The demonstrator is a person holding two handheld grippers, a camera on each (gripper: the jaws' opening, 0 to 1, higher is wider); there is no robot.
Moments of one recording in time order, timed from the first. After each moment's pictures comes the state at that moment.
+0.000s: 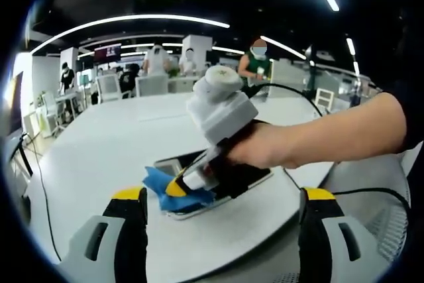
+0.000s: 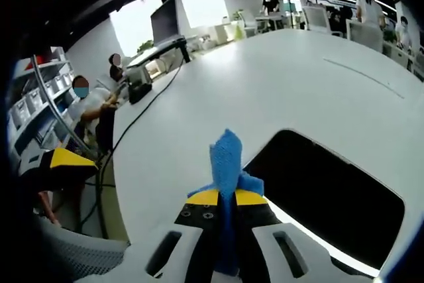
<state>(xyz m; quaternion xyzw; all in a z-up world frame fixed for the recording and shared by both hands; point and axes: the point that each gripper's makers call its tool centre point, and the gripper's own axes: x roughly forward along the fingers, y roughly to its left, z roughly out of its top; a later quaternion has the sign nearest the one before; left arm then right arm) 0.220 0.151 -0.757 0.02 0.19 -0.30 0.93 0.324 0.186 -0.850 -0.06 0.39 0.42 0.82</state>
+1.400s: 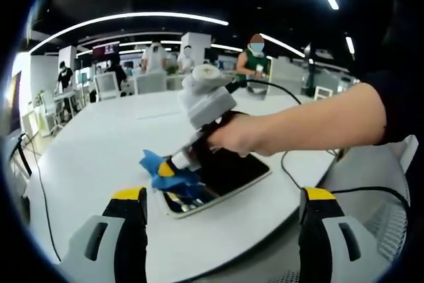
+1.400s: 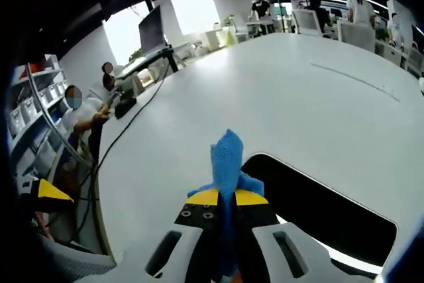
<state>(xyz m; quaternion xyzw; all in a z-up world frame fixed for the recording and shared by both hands) 0.220 0.149 -0.760 0.02 0.20 -0.30 0.93 0.374 0.182 -0.851 -0.04 0.38 0.40 0.84</state>
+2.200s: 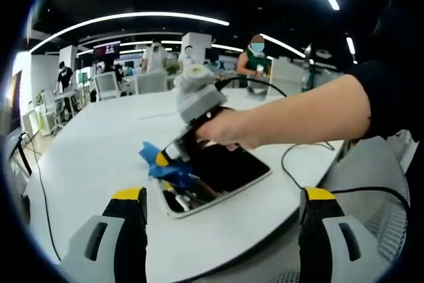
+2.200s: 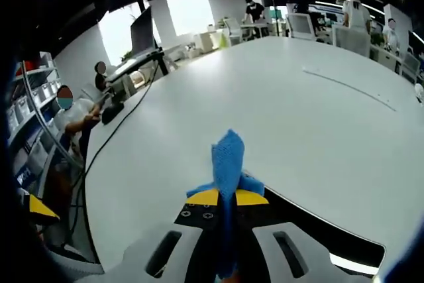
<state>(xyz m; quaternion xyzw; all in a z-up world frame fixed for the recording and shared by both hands) 0.221 0.150 -0.760 0.02 0.20 -0.30 0.93 0.406 0.181 -0.849 -0.06 0.37 0.38 0.85</state>
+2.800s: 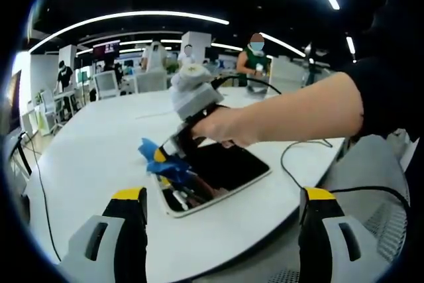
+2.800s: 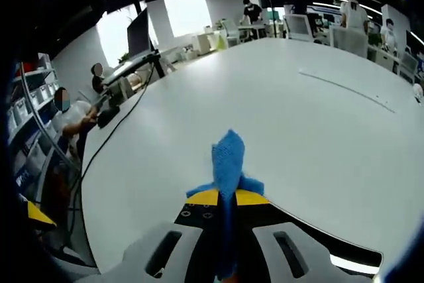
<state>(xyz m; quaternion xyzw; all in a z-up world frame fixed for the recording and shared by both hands) 0.221 0.149 -0.761 0.02 0.21 -0.30 0.93 0.417 0.180 -0.849 -0.05 0.36 0.37 0.85</state>
